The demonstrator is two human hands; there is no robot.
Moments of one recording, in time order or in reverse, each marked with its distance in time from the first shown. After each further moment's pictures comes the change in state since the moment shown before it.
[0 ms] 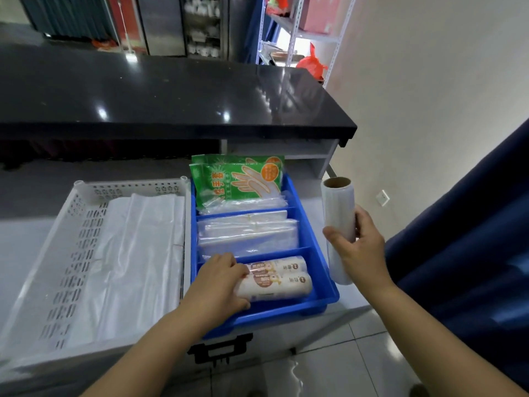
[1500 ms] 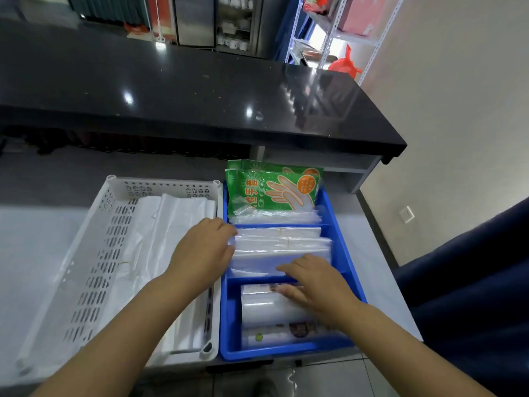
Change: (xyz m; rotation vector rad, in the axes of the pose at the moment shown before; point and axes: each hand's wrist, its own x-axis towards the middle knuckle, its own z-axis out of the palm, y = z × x) left_hand 0.033 -0.081 -0.060 -0.009 0.328 -0.079; right_hand 0.009 -0.011 0.103 -0.682 -0.770 -0.410
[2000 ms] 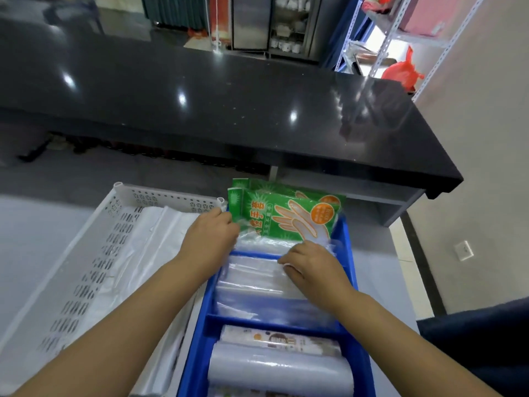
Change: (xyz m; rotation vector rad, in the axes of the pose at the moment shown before) left_hand 0.089 0.008 0.015 0.385 -0.025 -0.008; right_hand 0.095 0.071 -0.025 0.047 0.115 -0.209
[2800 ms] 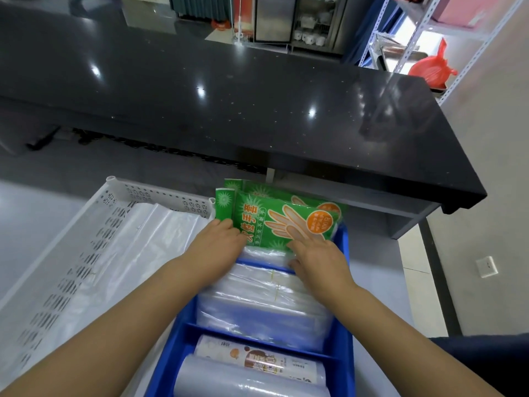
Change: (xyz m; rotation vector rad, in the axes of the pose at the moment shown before) left_hand 0.025 0.021 0.028 0.114 -0.159 0.084; right_hand 0.030 0.050 0.006 -0.228 -0.072 0.076
